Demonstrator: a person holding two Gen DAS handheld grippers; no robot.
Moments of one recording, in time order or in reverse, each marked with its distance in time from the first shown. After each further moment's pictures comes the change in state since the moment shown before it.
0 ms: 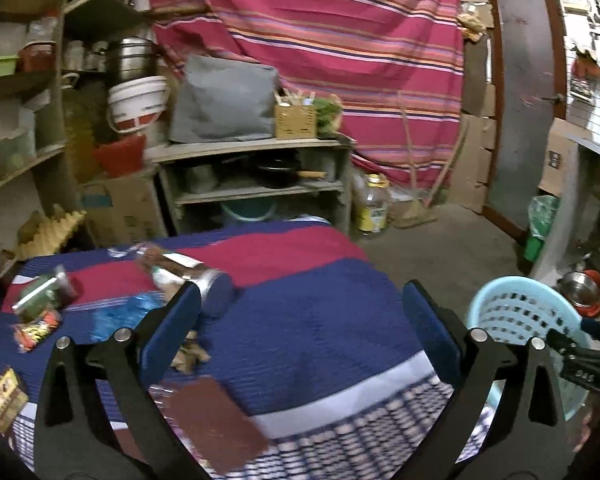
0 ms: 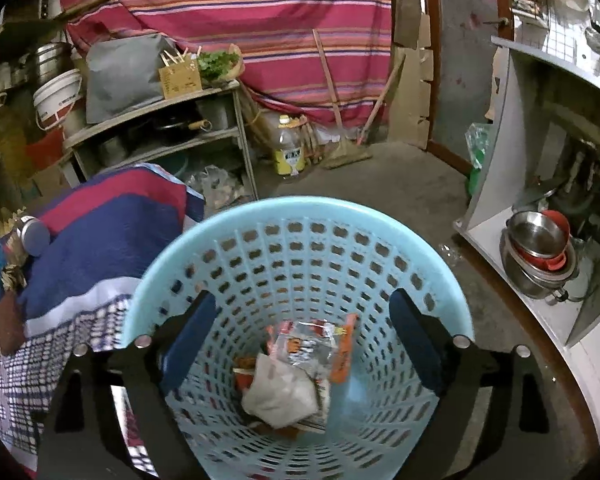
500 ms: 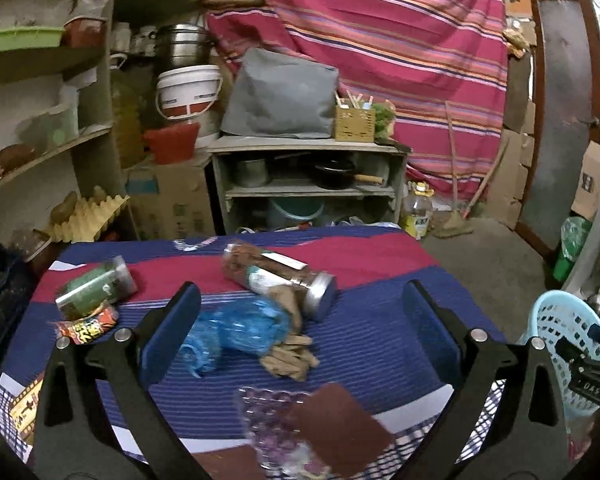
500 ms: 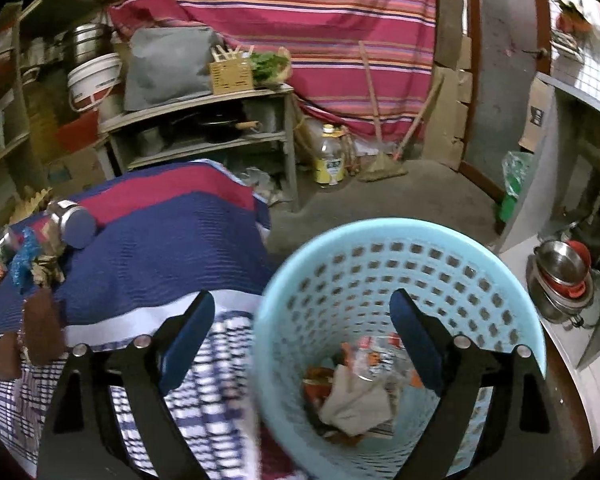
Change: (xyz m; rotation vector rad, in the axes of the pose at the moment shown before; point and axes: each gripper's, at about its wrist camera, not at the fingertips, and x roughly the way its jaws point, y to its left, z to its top) left arm -0.006 0.108 0.003 -0.095 0.006 0.096; right arm -0.006 0.095 0.004 -0.093 -0.010 0.070
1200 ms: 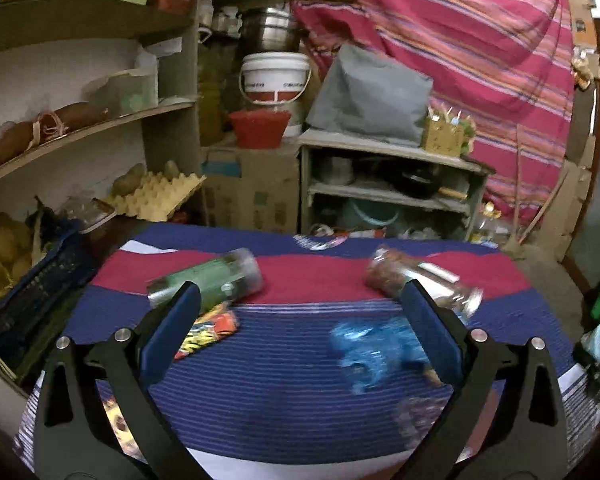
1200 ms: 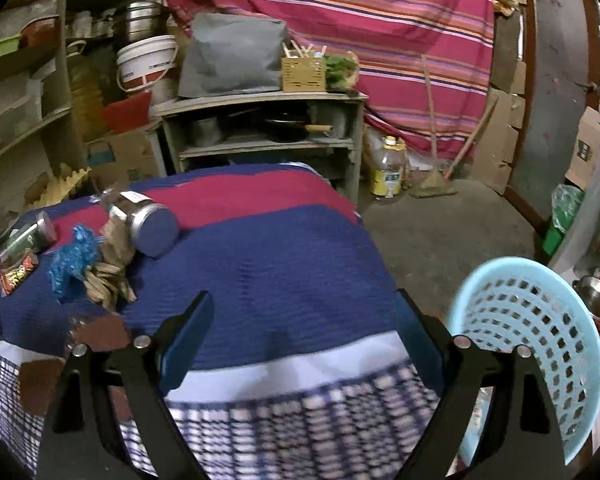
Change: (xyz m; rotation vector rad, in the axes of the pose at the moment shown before) left arm 0.016 0.140 0.001 -0.114 0.026 0.193; right arm 0.016 0.130 0.017 -0.097 -0.014 0.112
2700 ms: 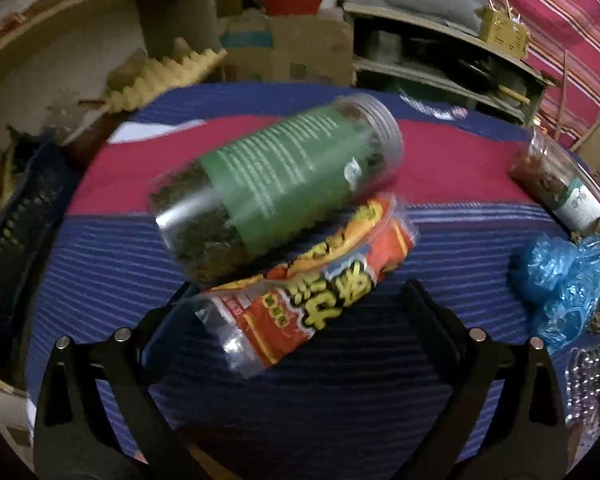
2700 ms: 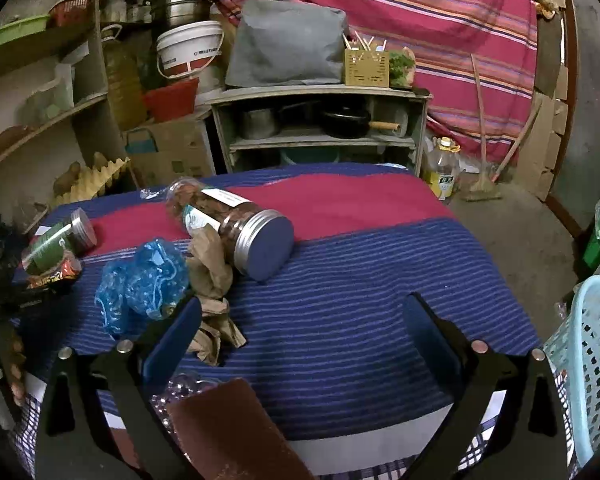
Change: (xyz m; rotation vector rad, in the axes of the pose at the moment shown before) left arm 0.142 0.088 -0.044 -0.001 0.433 0.015; right arm 0.040 0.095 0.007 -0.042 0.024 0.098
